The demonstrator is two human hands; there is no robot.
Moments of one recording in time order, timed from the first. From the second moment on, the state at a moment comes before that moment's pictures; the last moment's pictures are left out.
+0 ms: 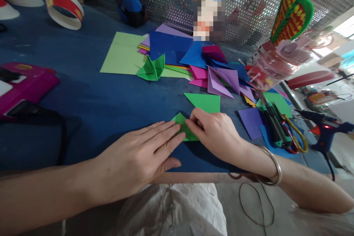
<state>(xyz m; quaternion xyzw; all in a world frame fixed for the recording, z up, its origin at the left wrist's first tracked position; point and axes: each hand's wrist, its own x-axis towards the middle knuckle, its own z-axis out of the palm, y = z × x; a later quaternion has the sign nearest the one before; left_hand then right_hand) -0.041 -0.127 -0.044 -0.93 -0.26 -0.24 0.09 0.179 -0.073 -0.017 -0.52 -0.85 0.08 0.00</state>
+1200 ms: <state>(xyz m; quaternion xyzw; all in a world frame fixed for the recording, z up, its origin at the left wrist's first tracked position) -0.038 -0.131 -0.047 -0.94 -0.26 -0.20 0.10 0.187 -0.095 -0.023 -0.47 -0.88 0.06 0.10</state>
